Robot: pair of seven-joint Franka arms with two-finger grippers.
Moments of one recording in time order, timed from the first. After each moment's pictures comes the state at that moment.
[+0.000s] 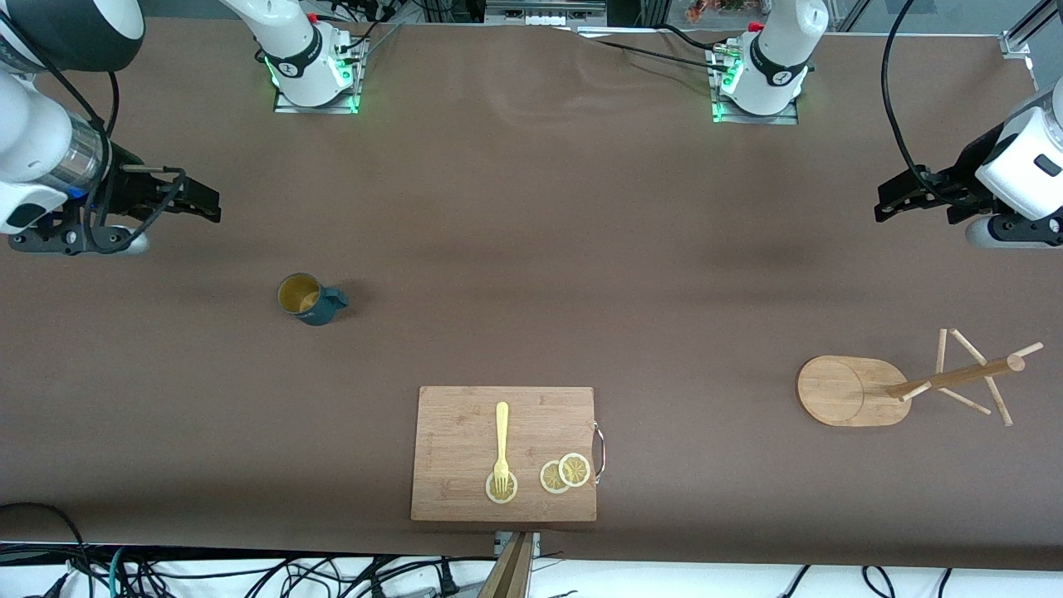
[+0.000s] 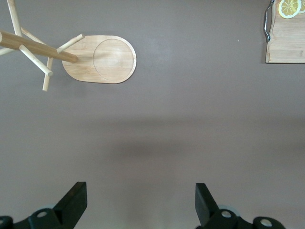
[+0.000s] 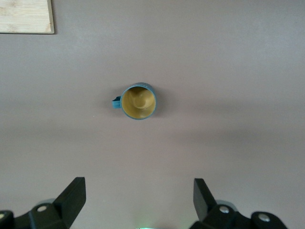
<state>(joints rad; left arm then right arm) -0.08 0.09 0.04 -1.48 -0.04 1.48 -0.07 0.09 0.09 0.01 -1.62 0.01 1.57 0.10</state>
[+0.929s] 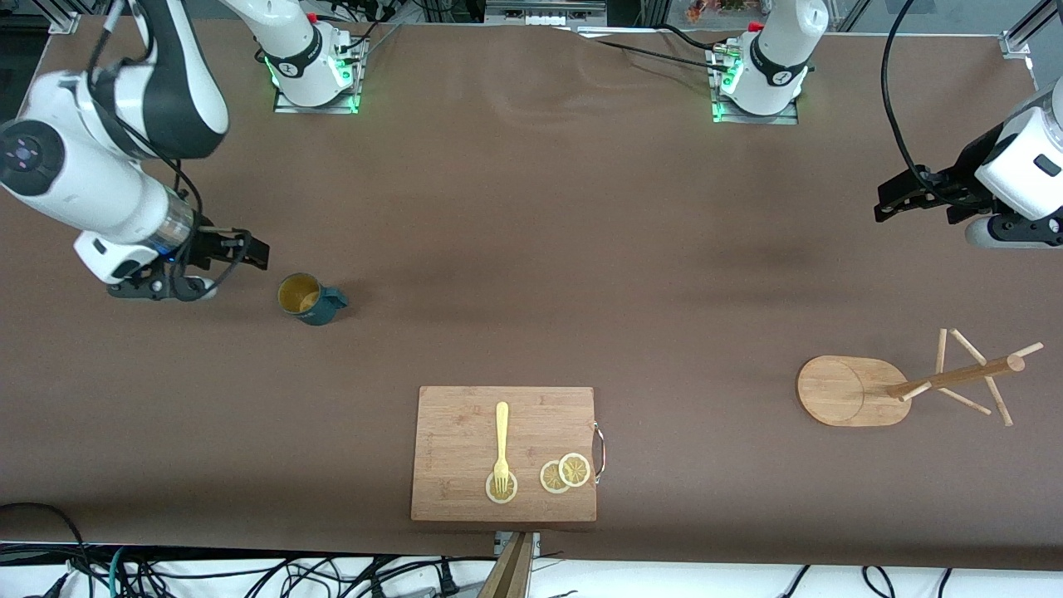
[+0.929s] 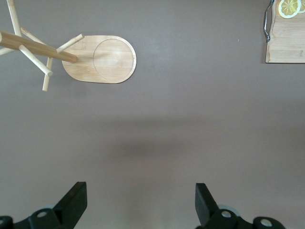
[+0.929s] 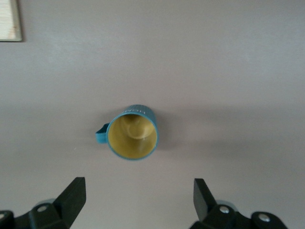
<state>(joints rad) -0.08 0.09 0.03 -1.48 -0.04 1.48 -0.07 0.09 0.16 0.01 -1.94 0.00 2.02 0.10</state>
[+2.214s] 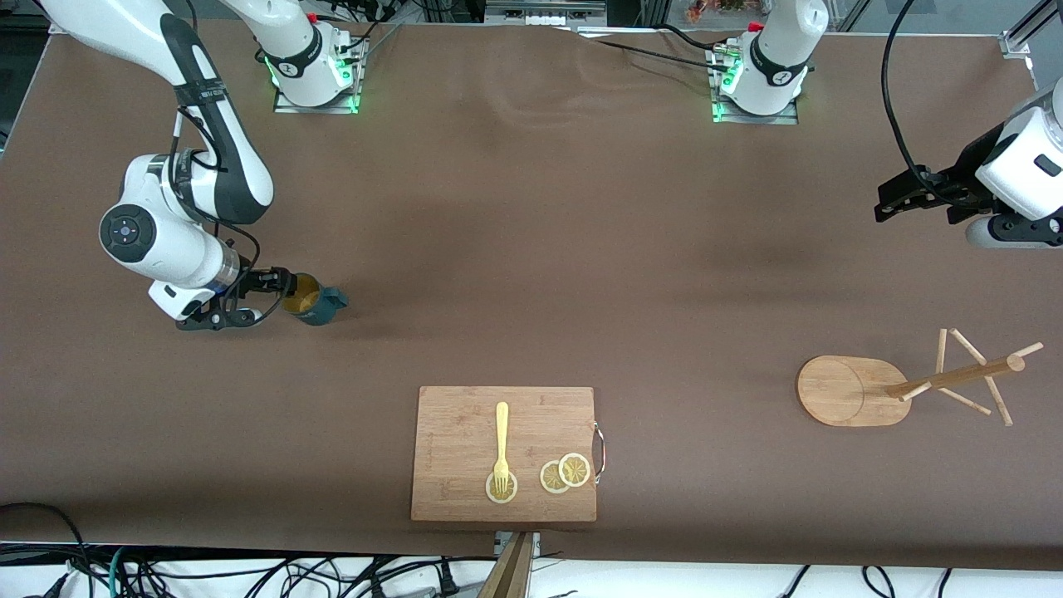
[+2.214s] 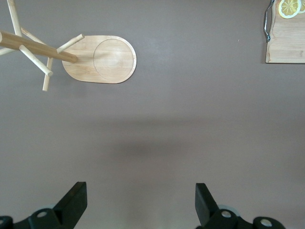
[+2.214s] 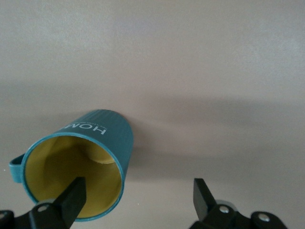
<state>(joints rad) -0.08 0.09 0.03 -1.48 -0.04 1.48 -0.07 0.09 0.33 -0.03 -2.07 0.00 2.29 -0.03</state>
